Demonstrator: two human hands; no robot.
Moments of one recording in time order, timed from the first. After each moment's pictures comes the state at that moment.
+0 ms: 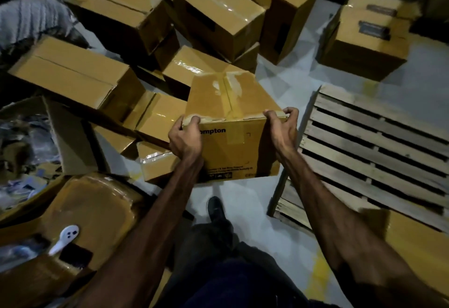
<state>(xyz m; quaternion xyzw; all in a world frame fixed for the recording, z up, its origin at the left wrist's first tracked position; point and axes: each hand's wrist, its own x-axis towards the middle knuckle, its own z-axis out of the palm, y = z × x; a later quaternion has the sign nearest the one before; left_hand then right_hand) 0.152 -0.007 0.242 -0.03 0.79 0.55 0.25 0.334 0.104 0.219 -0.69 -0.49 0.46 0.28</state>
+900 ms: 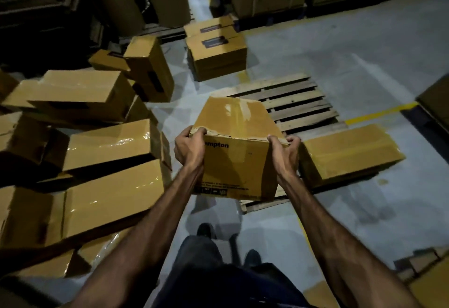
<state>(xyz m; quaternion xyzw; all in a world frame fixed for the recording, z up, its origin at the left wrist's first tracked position) 0.430 0.009 0.287 0.33 0.74 0.41 0.41 0.635 -0.060 0.242 -0.80 -0.19 0.34 0.46</state>
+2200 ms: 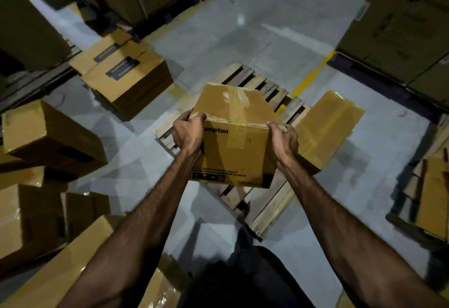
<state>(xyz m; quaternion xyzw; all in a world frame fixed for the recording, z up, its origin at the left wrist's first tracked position) 0.563 0.385 0.261 0.54 0.62 0.25 0.52 0.700 0.213 0.219 -0.82 0.08 0.23 0.52</state>
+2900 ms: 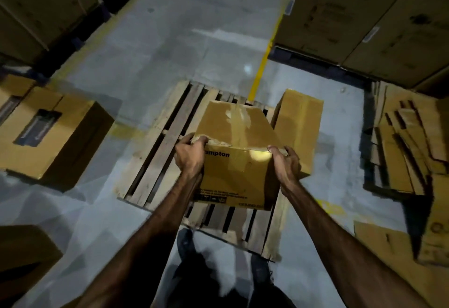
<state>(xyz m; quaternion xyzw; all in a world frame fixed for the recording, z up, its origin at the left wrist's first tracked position) 0.724 0.539 0.185 0.61 0.51 0.09 0.60 0.785 0.319 0.174 -0.81 0.25 0.12 0.52</state>
